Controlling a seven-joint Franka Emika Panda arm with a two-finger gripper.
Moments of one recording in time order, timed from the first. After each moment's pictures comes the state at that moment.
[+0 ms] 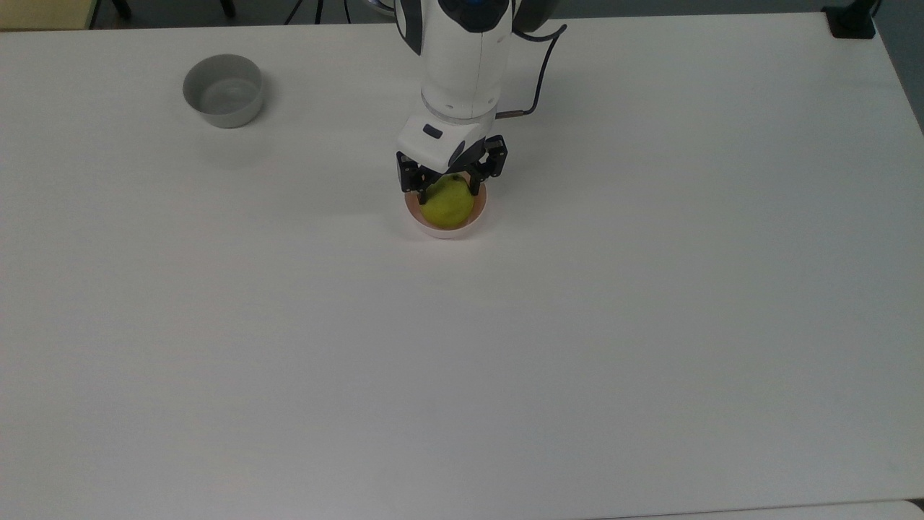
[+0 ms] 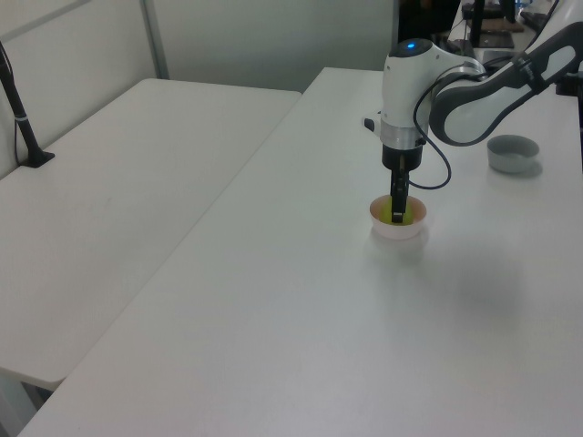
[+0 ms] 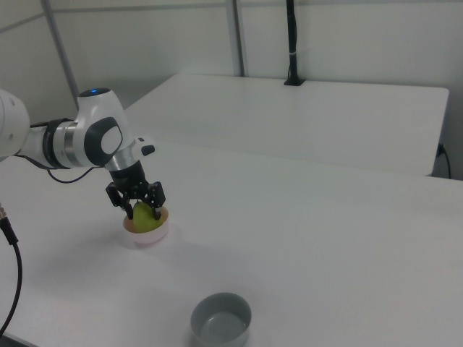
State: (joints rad) arm 0.09 0.23 0.11 -2.01 -0.14 2.27 0.01
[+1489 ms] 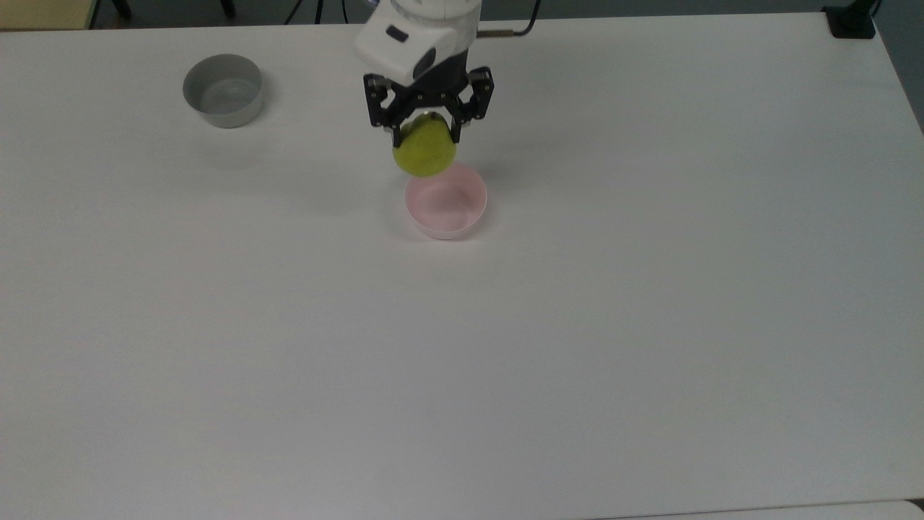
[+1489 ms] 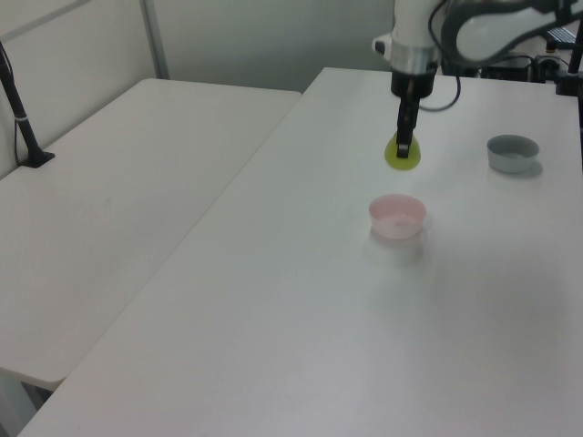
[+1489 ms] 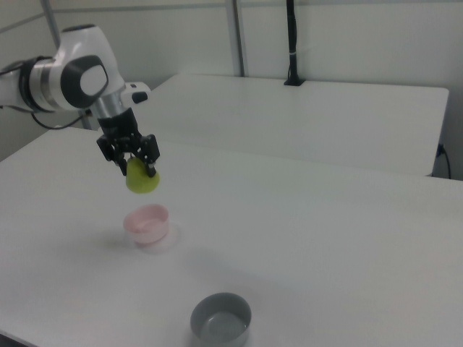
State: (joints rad) arm 0.05 0.06 0.10 -1.87 -0.10 1.99 0.01
